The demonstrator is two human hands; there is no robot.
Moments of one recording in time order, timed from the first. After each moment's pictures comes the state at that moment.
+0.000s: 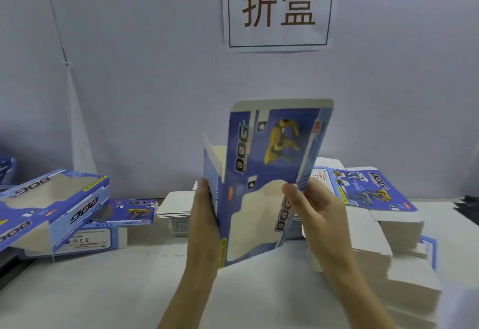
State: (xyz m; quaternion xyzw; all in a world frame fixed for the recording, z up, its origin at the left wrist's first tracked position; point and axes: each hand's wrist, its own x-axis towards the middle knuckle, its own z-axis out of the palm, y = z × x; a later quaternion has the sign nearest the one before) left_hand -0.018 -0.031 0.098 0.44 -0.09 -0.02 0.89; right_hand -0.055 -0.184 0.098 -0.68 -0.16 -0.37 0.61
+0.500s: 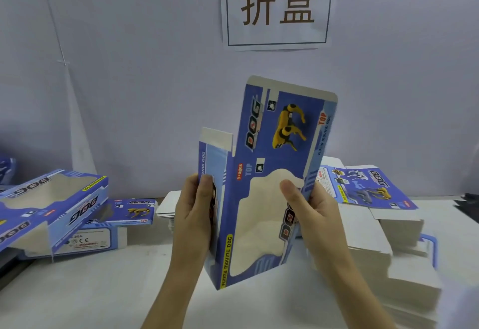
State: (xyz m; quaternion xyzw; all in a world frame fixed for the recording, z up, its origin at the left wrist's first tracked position) left_hand -0.013 -0.013 0.095 0.57 -0.19 0.14 0.79; right_hand -0.055 -0.176 0.097 -0.64 -0.08 -0.30 0.70
